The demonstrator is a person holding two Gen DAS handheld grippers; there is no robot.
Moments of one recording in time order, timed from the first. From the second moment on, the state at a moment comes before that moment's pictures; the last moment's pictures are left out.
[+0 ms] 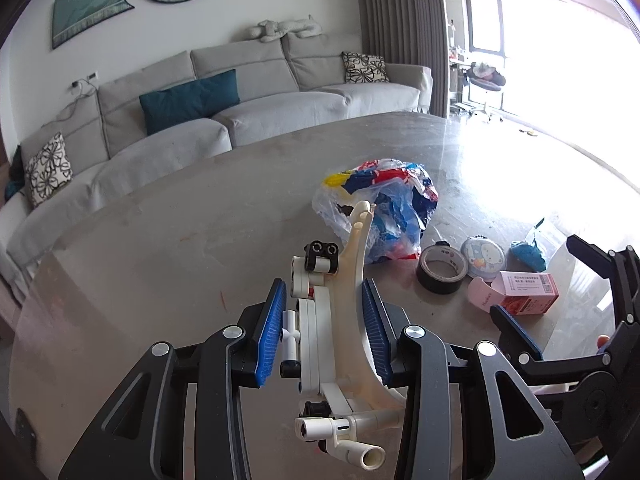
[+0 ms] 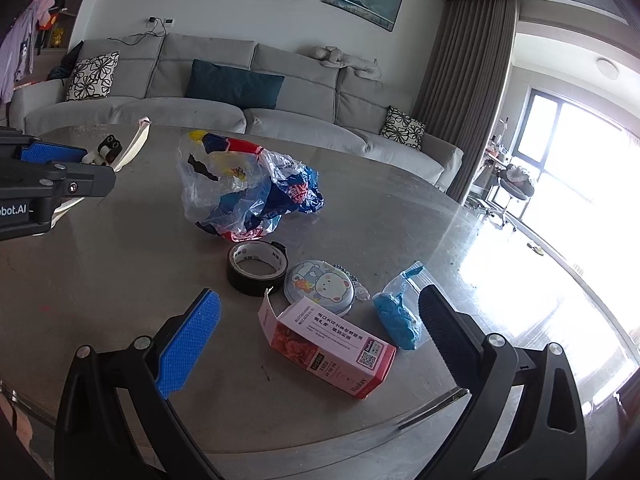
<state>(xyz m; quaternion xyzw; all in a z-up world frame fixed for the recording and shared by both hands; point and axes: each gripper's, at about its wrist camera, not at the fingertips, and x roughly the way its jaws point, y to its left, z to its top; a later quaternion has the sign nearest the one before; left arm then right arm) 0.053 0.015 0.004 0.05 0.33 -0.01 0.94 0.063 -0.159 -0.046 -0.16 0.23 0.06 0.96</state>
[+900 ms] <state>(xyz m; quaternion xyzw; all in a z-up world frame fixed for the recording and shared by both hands) 0.052 -0.004 -0.001 0.06 0.32 -0.03 0.95 0.074 -0.184 -0.076 -0.08 0.26 0.16 0.95</state>
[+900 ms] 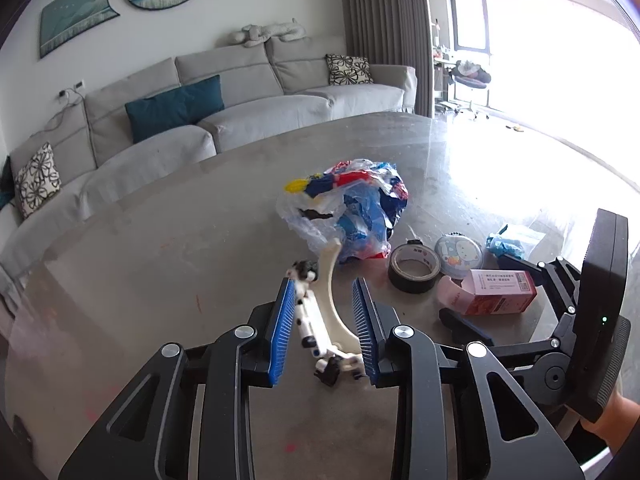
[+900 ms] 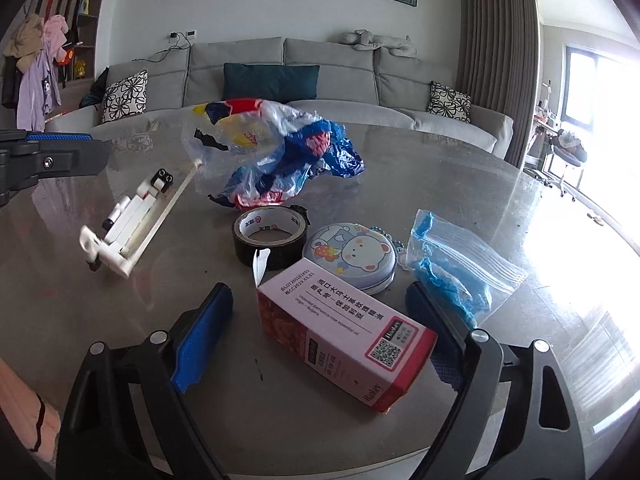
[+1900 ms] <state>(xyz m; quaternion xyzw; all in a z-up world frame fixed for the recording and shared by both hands) 0.047 0.009 0.011 0.04 0.32 -0.05 0.95 0.031 -0.150 -0.007 -0.13 0.22 0.13 0.96</state>
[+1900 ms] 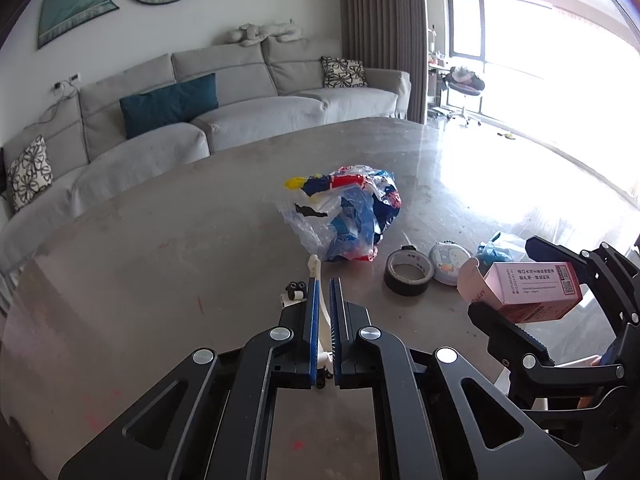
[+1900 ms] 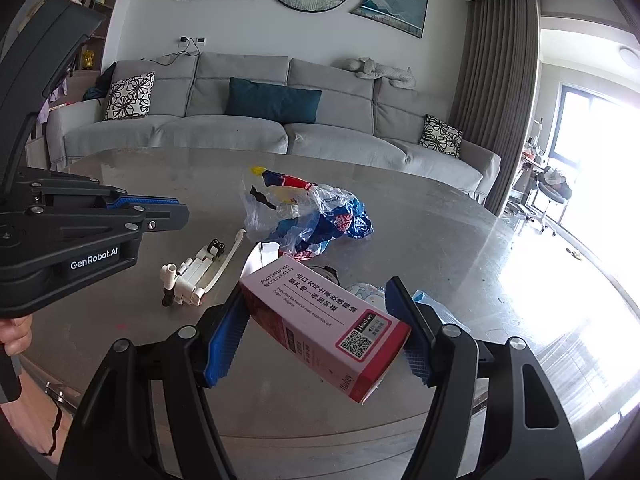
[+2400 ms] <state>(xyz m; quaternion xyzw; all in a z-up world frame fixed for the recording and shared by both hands) 0.083 0.005 -0.031 0.06 0.39 0.01 0.92 0.021 -0.147 -0.005 -0.14 0.23 0.12 0.96</state>
